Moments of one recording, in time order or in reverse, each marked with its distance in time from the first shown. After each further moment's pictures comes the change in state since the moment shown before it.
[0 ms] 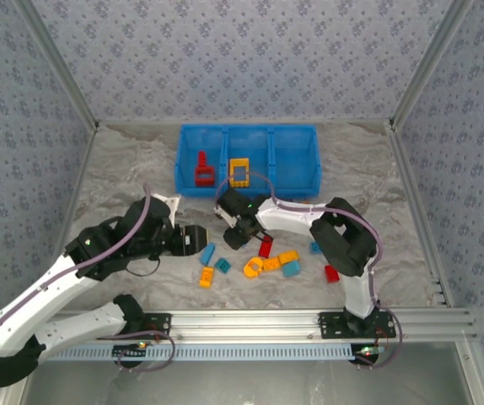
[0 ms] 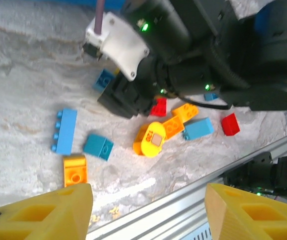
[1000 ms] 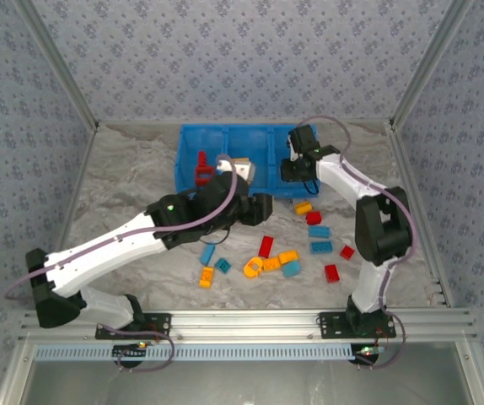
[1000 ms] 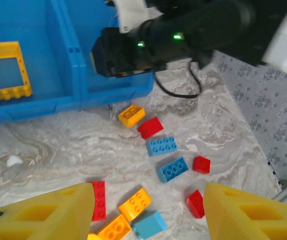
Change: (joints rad) left arm -0.245 0.587 0.422 0.320 -0.331 0.074; right arm -0.549 -0.016 0.223 -0.029 -0.011 0.178
